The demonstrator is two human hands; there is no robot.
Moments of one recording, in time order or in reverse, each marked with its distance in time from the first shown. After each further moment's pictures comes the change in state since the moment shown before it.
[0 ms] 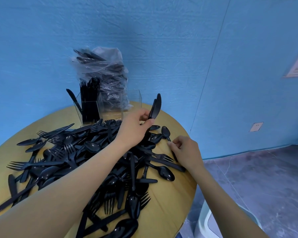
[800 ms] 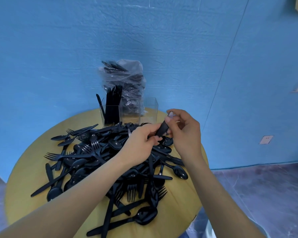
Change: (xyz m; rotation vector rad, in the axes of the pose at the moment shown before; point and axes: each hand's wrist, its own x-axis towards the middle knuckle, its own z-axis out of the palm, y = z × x) left_hand -0.068 0.021 -0.046 -0.189 -0.162 0.100; right_hand -0.040 -0.125 -0.030 0.721 0.176 -0.229
